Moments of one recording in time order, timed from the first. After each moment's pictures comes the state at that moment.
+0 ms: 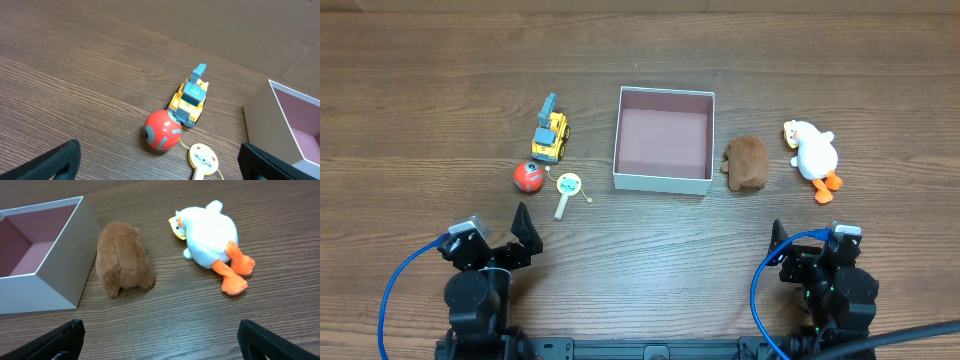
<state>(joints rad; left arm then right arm) 0.08 0.02 0.12 -0.37 -0.04 -0.33 -0.05 0.01 0.18 -0.61 -0.06 0.15</state>
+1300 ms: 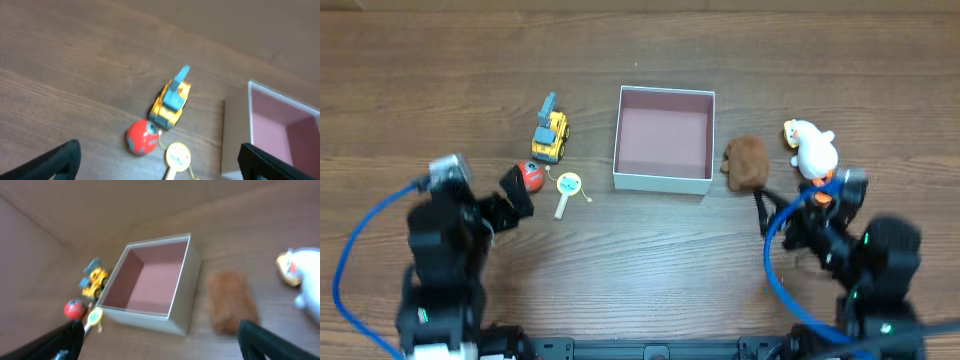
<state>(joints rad) 0.08 0.67 0.69 -0.55 0.02 -0.33 -0.05 0.58 0.63 -0.52 -0.48 0.27</state>
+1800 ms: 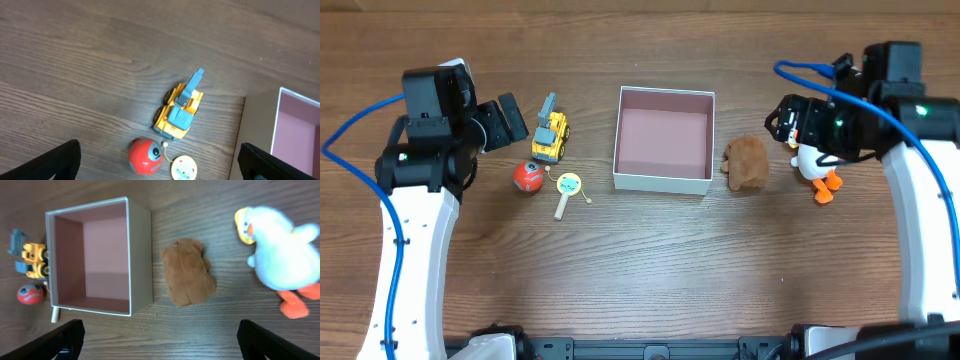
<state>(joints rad) 0.08 1.34 1.25 -0.77 0.02 -0.28 -0.05 1.54 1.53 -1.18 -0.34 0.16</state>
